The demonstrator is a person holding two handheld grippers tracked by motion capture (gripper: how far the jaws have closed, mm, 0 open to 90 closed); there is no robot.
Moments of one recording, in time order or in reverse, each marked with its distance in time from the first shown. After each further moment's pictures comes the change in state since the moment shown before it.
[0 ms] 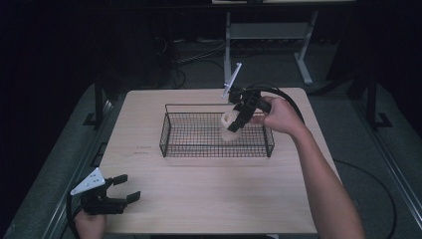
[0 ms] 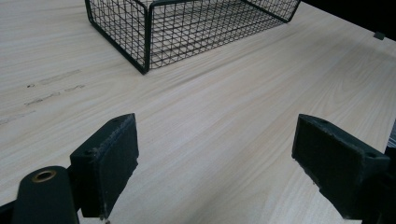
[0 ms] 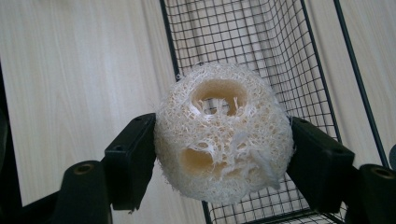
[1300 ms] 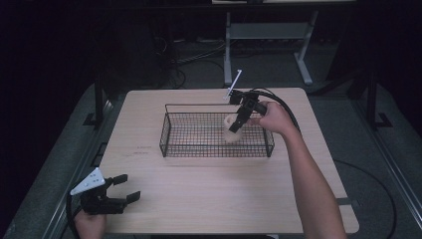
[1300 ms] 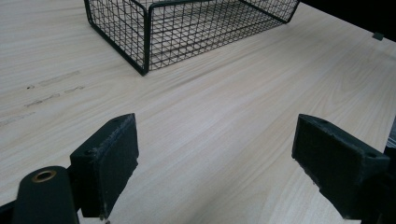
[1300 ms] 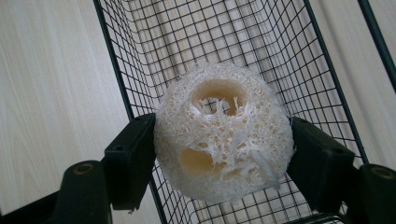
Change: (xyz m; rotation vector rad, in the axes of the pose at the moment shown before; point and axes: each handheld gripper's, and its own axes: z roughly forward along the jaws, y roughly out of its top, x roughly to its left) left arm 0.000 0.000 0.000 -0.004 -0.002 -0.001; right arm -0.041 -0.016 0.051 0.045 0.037 0.128
